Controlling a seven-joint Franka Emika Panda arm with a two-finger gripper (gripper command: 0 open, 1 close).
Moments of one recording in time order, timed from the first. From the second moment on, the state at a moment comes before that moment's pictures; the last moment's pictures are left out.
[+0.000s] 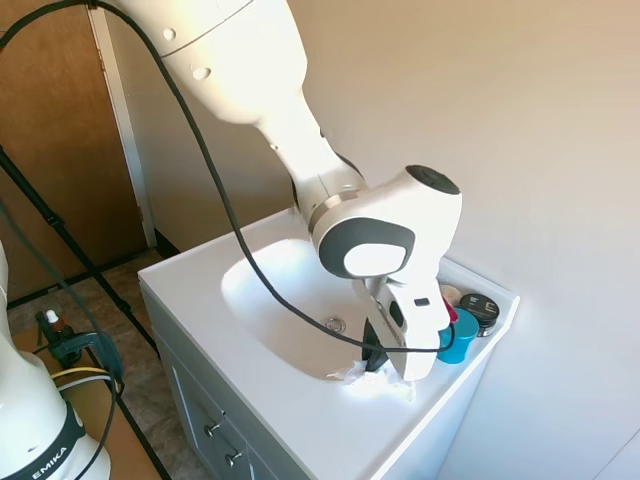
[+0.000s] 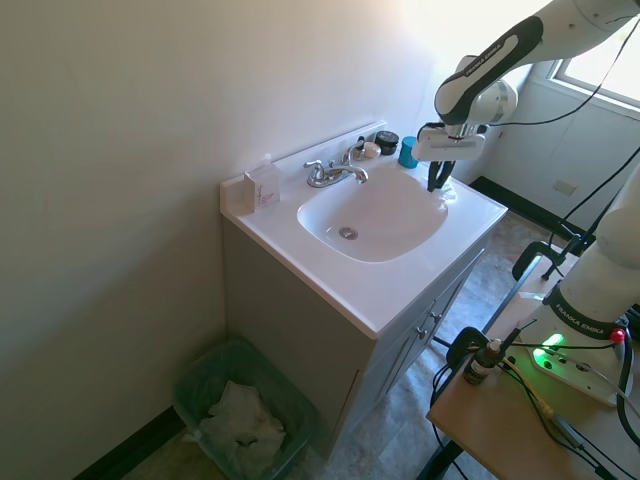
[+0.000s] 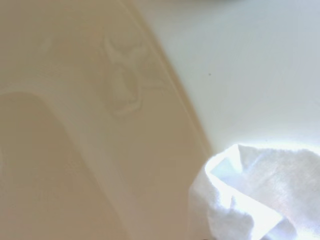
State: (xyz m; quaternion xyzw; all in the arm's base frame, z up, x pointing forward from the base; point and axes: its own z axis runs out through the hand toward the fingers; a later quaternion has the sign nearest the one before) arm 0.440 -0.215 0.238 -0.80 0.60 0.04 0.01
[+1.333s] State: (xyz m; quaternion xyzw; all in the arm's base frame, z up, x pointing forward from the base) arm 0.431 0.162 0.453 -0.88 0.45 -0.14 0.05
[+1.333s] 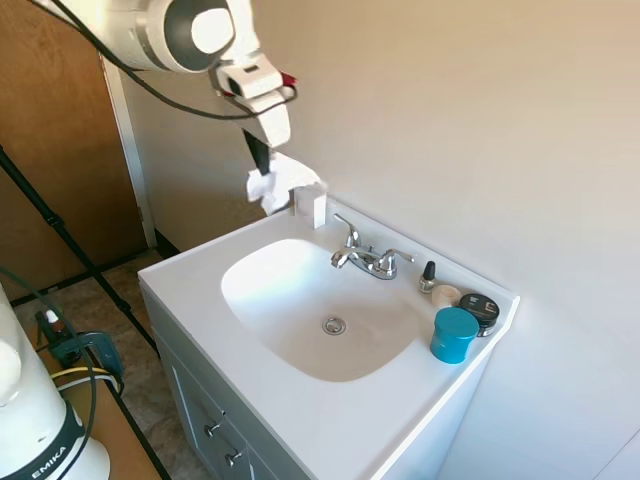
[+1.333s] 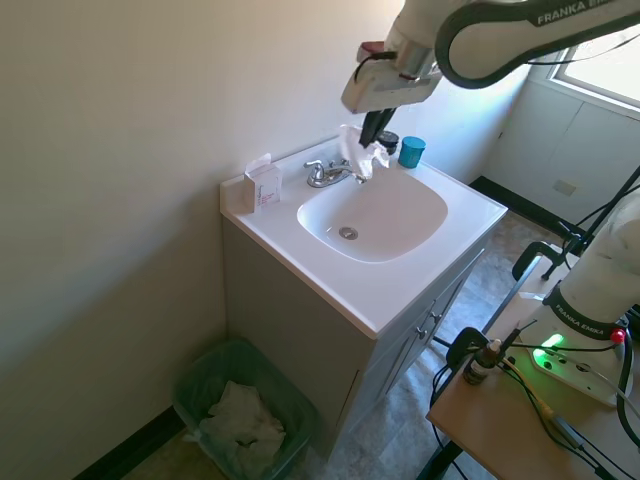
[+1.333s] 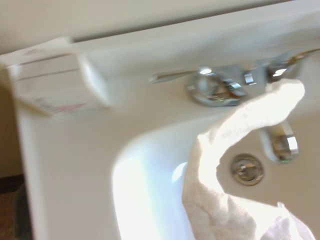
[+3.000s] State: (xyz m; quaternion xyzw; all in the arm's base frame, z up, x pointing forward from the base) arm 0.504 0.462 0.150 -0.92 0.37 -0.03 -0.11
